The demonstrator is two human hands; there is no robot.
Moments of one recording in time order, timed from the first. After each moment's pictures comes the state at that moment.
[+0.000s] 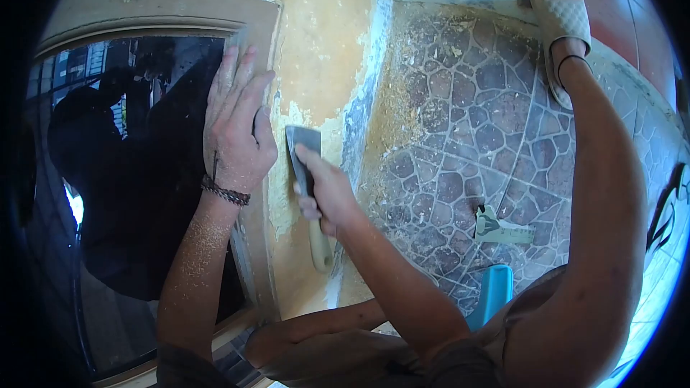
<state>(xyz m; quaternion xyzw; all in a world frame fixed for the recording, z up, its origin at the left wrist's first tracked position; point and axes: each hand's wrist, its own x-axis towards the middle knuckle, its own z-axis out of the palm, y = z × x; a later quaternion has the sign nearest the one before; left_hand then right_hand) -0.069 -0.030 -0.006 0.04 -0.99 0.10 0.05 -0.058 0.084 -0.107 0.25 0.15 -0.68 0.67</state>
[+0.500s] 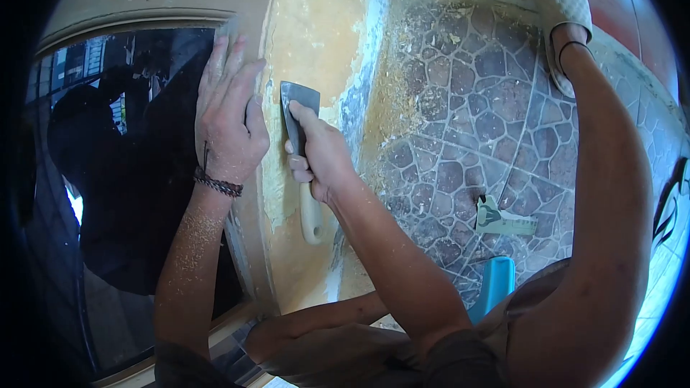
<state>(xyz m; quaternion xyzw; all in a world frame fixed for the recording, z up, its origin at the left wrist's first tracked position) -0.068 -0.031 -0.009 0.02 -0.99 0.11 0.05 -0.076 0.073 -0.116 0.24 0.15 -0.72 0.64</state>
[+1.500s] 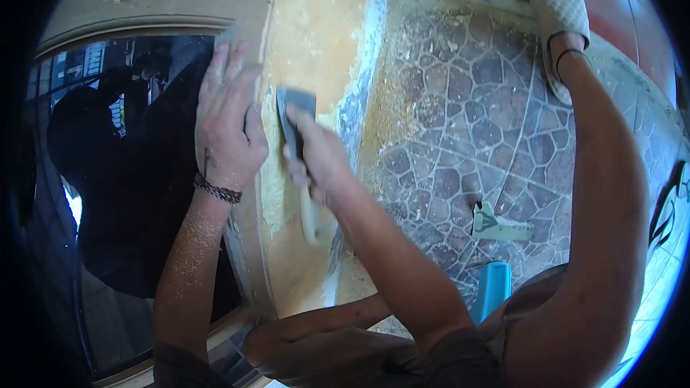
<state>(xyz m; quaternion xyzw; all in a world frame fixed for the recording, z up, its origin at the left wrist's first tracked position) -0.069 -0.030 -0.008 0.03 -0.99 0.10 0.05 -0.089 0.069 -0.109 0.20 0.21 -0.71 0.64</state>
